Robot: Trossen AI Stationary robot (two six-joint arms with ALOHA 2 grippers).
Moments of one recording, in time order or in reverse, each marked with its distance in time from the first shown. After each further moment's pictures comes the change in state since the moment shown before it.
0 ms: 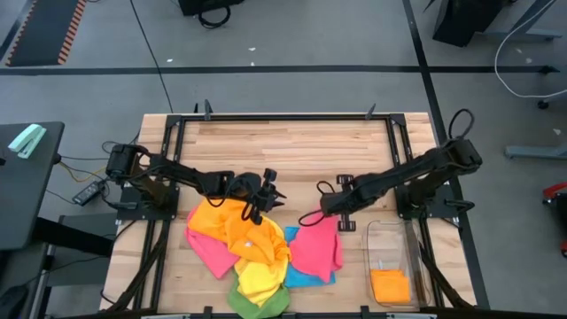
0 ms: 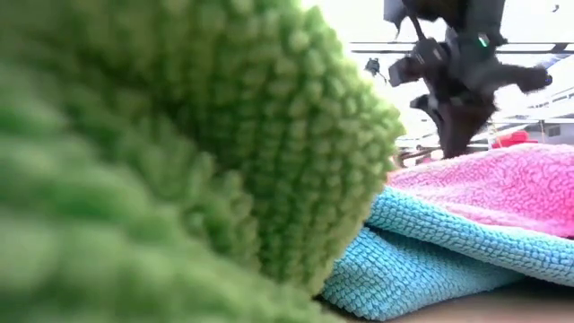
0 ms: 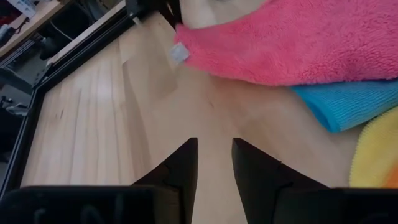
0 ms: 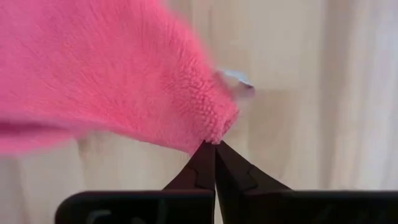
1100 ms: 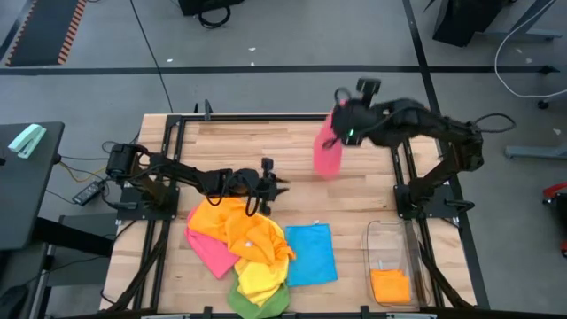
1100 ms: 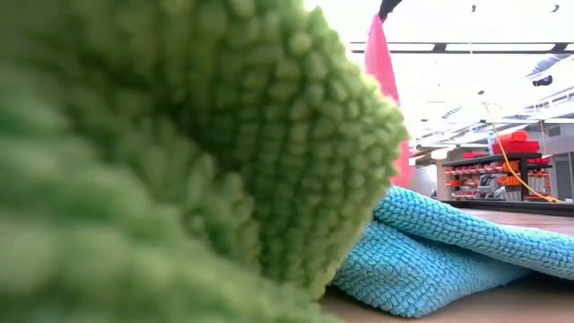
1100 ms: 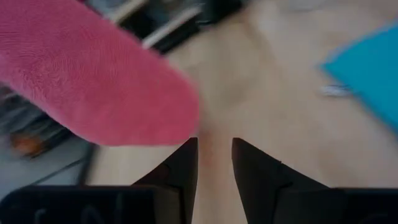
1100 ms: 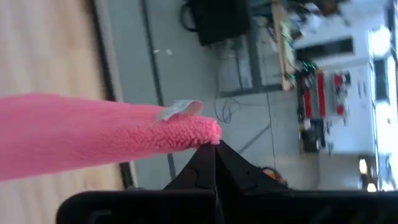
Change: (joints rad) left arm 0.023 -0.003 0.001 0.156 -0.233 -0.030; right arm -0.291 -0.045 0.886 -0.498 0.774 -0.539
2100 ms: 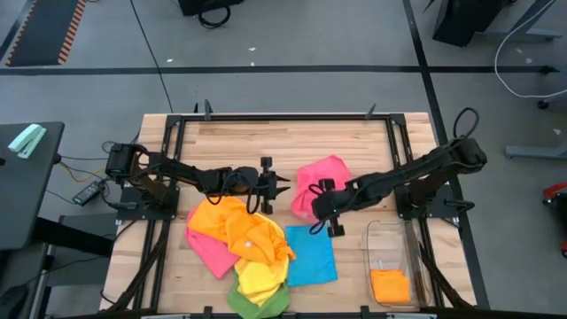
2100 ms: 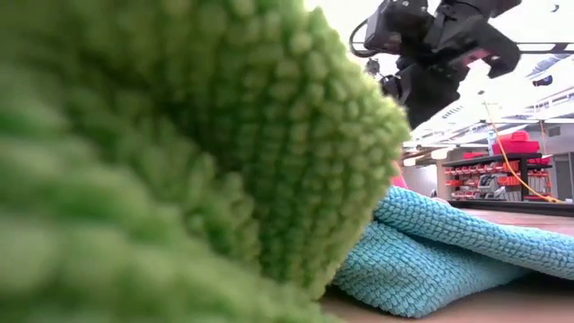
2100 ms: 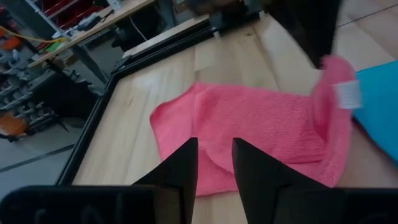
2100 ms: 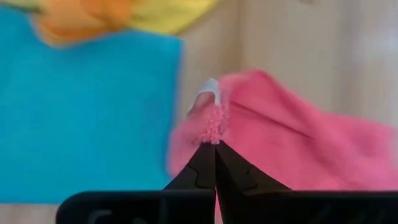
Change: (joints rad) left arm 0.002 -0.006 0.002 -0.001 0.056 -0.126; right arm 0.304 -0.006 -0.989 0.989 -0.854 0.340
